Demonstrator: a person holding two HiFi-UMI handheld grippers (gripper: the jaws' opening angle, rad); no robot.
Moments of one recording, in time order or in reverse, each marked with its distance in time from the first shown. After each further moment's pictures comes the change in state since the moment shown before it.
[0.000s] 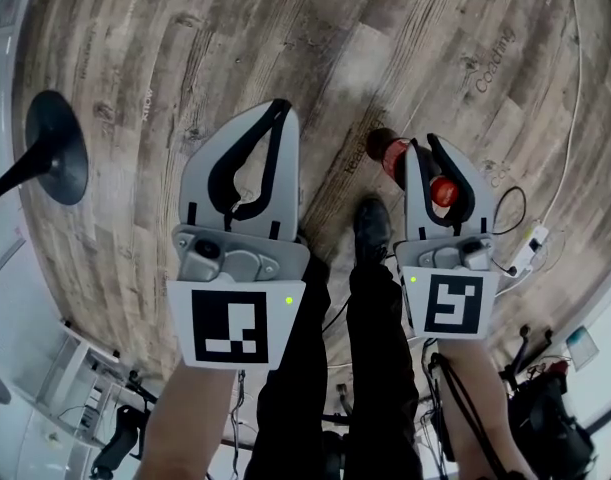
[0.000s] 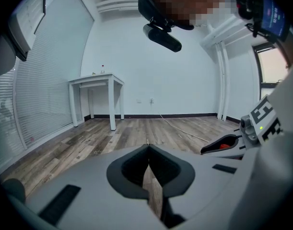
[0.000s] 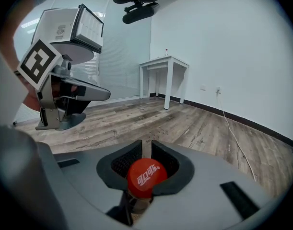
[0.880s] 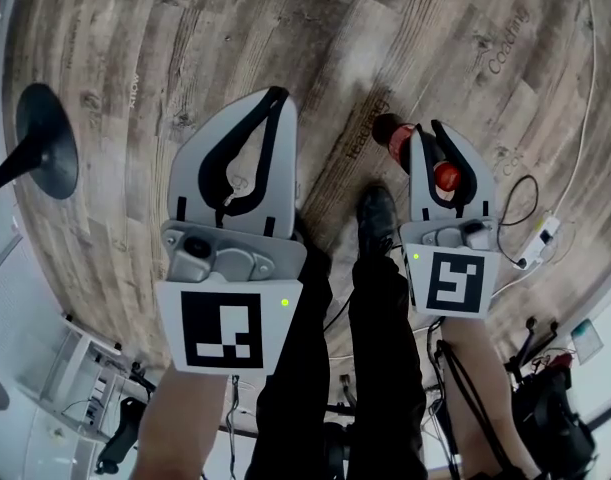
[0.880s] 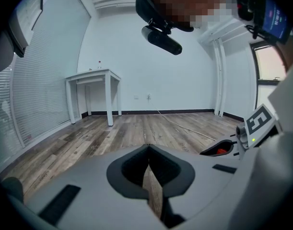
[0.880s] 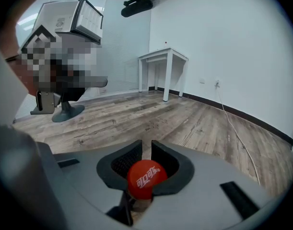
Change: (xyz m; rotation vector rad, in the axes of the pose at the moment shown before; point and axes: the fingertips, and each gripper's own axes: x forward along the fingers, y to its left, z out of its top) left arm 0.005 -0.013 -0.039 0.024 0.037 -0.028; right arm 0.013 -0.001 -0.067 -0.008 0.061 -0.011
